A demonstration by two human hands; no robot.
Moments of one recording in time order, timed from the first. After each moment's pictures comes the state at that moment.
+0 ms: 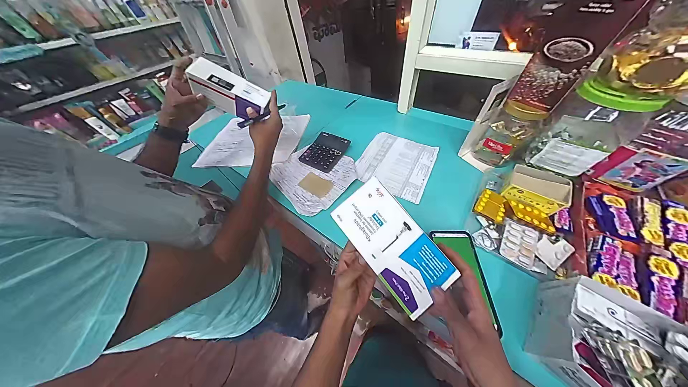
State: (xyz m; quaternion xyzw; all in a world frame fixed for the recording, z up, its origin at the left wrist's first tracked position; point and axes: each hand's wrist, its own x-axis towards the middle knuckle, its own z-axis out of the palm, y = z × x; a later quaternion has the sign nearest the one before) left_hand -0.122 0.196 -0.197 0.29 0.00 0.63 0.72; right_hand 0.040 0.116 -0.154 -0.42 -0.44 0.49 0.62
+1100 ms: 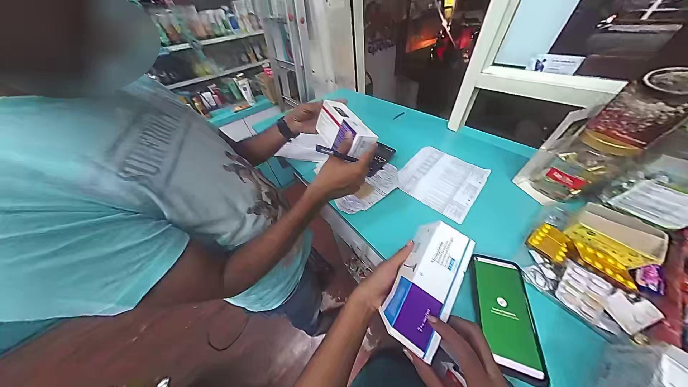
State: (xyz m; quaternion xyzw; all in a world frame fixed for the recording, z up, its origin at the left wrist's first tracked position) left_hand -0.141 0.207 -0.175 0.31 0.27 0.34 0.85; right_hand 0.016 0.090 -0.178 -0.45 -0.74 0.13 0.48
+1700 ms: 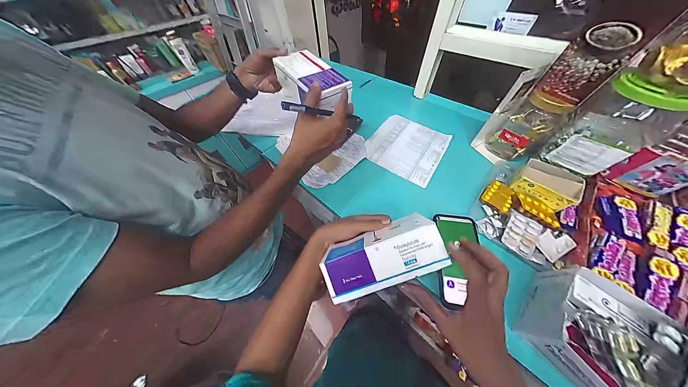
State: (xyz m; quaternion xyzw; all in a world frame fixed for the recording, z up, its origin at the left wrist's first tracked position) left_hand -0.171 0.251 -0.170 0.58 0.21 0.19 0.77; right_hand 0.049 0.109 -0.161 -0.53 -0.69 0.01 0.50
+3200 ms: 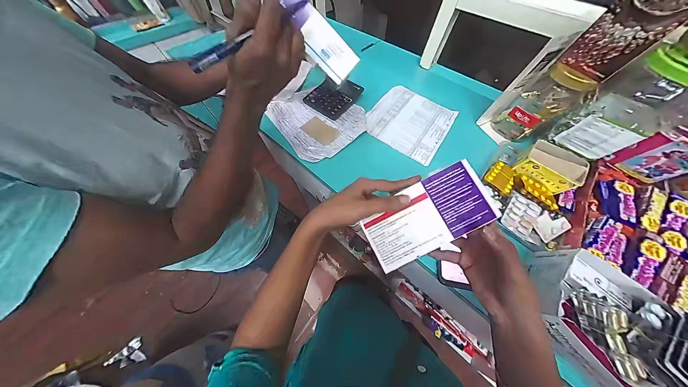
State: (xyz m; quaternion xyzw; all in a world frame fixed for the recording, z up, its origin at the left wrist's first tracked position) left_hand -0.166 0.233 -0.126 0.66 0.25 0.29 0.64; right_hand 0.076 0.130 -0.140 -0.44 -0.35 0.57 0.60
